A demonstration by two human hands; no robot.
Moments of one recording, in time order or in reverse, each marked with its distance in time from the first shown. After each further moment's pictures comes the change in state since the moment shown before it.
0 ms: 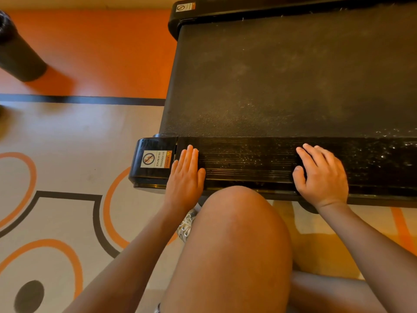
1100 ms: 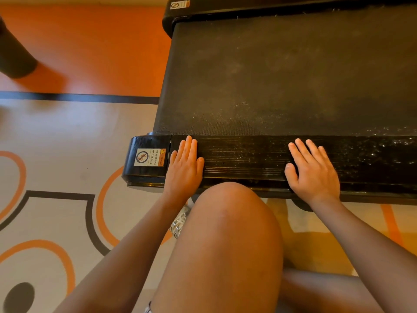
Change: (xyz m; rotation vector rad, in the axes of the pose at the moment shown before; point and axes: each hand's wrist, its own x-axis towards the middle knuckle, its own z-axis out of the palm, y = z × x) left_hand 0.024 0.010 0.000 -0.015 0.010 0.006; right_hand 0.004 -0.002 -0.003 -0.032 -0.129 -0.001
